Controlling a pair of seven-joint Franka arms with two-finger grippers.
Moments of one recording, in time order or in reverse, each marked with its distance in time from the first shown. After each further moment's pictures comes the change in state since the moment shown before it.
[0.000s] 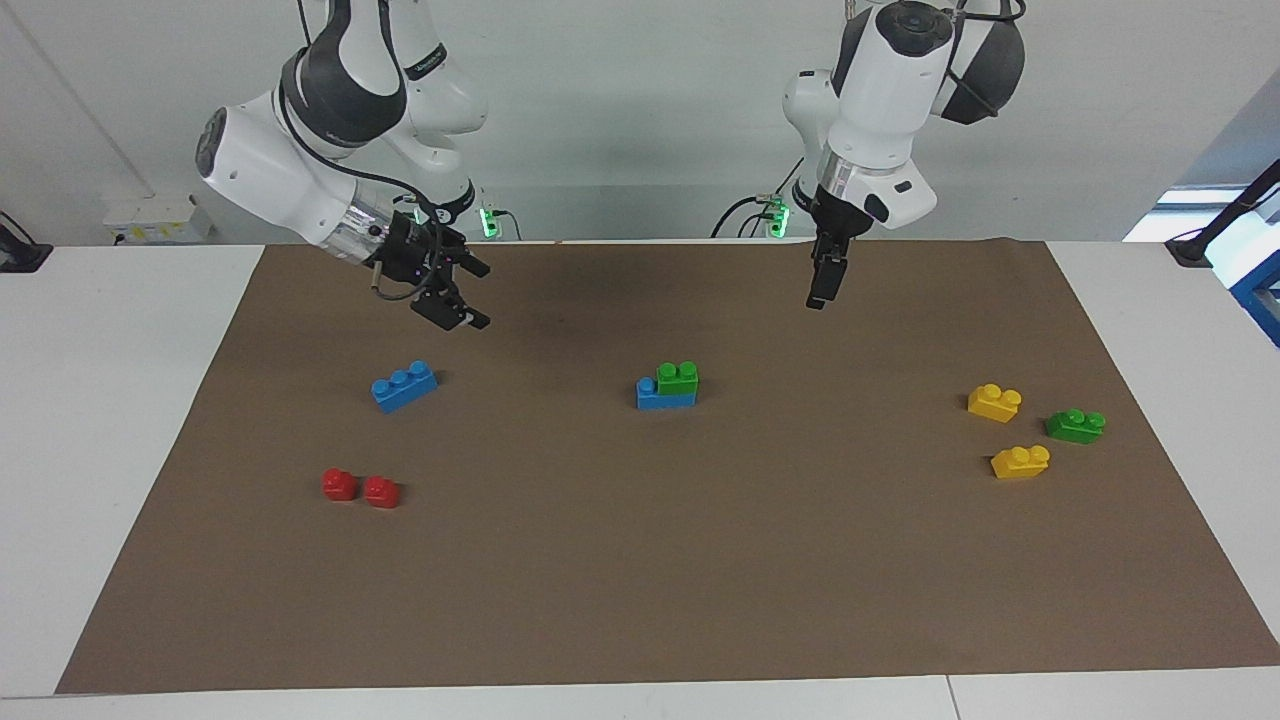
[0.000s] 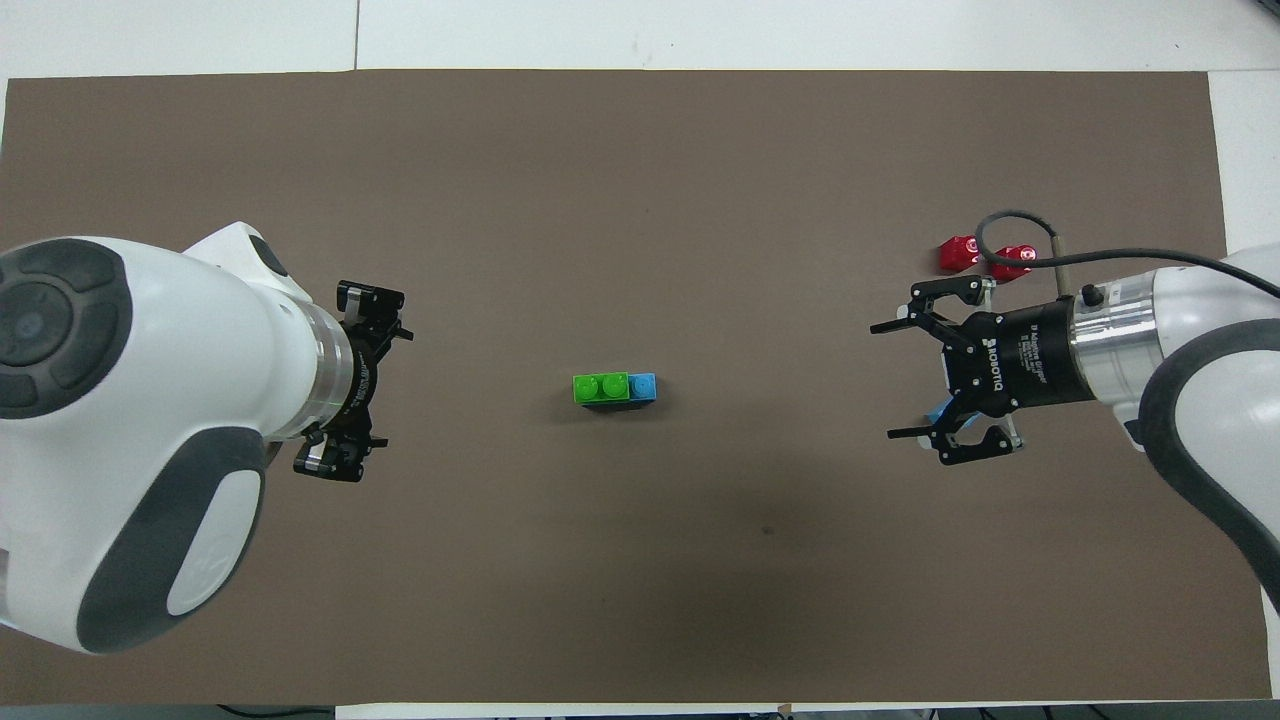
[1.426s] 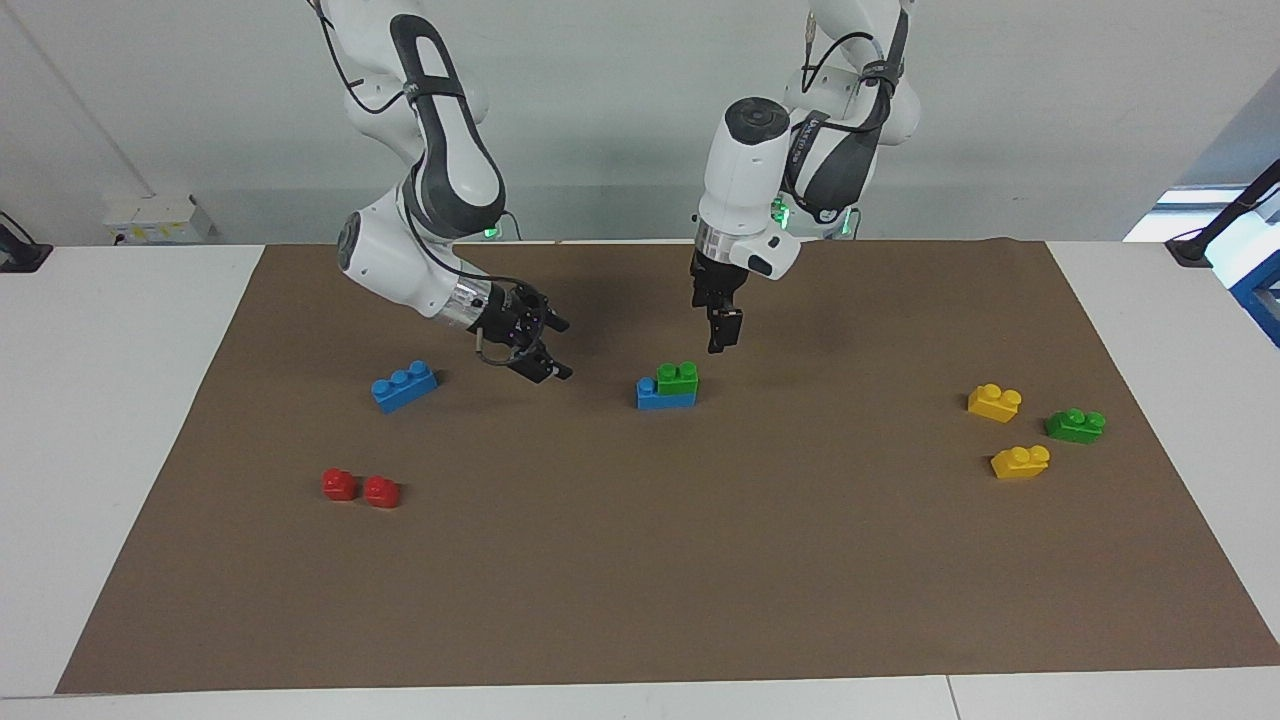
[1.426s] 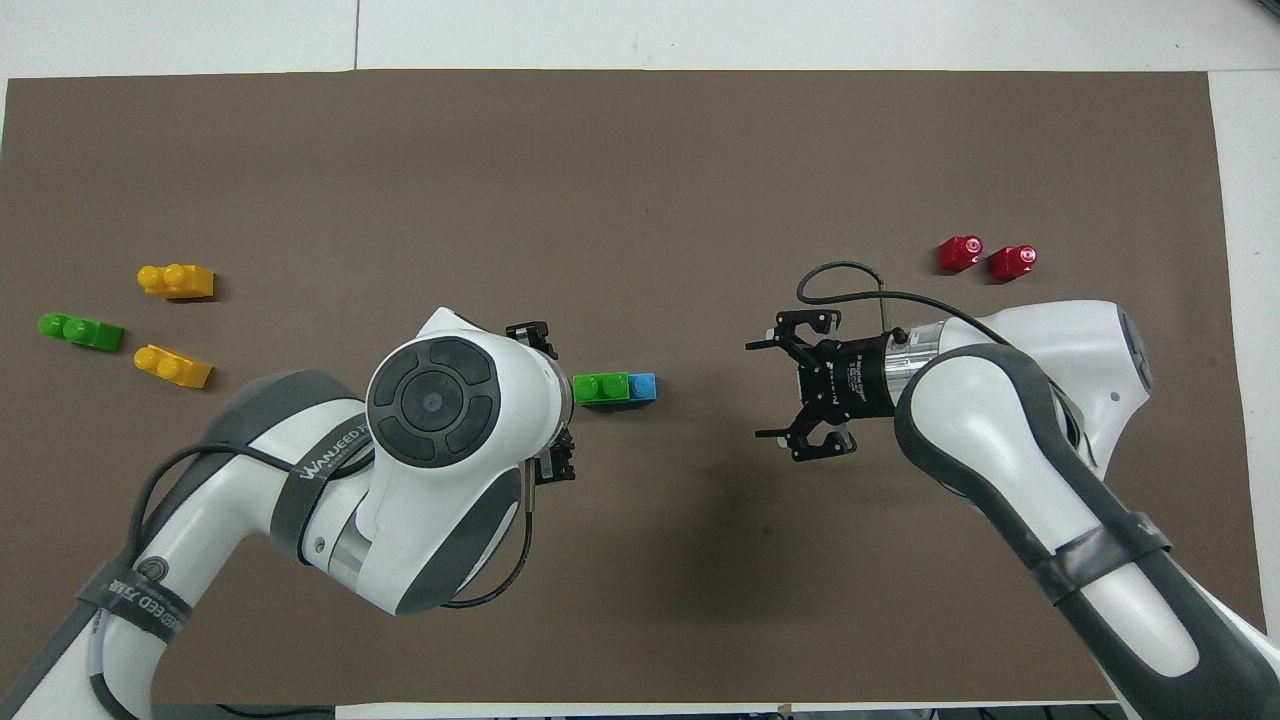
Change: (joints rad) left arm -0.205 0.167 0.002 -0.105 0.001 0.325 -0.573; right arm 0.219 0.179 0.000 -0.130 0.235 0.384 -0.162
